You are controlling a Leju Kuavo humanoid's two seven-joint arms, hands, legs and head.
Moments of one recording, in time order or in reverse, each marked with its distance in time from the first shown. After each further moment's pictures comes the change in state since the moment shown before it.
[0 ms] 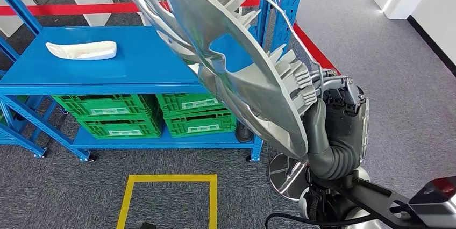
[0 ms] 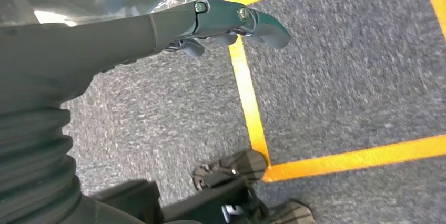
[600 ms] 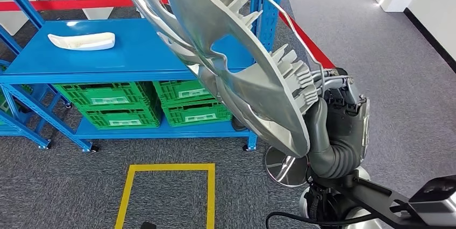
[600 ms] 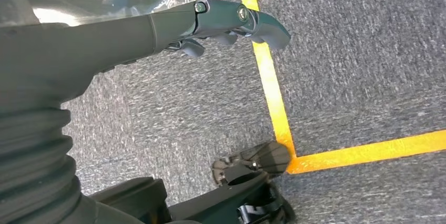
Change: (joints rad) left arm 0.001 0.001 0.000 -0.001 0.000 -0.001 0.007; right arm 0.004 0.000 -0.003 0.006 -0.006 -0.005 0.000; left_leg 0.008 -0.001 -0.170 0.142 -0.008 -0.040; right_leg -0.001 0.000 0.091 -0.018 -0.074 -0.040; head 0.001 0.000
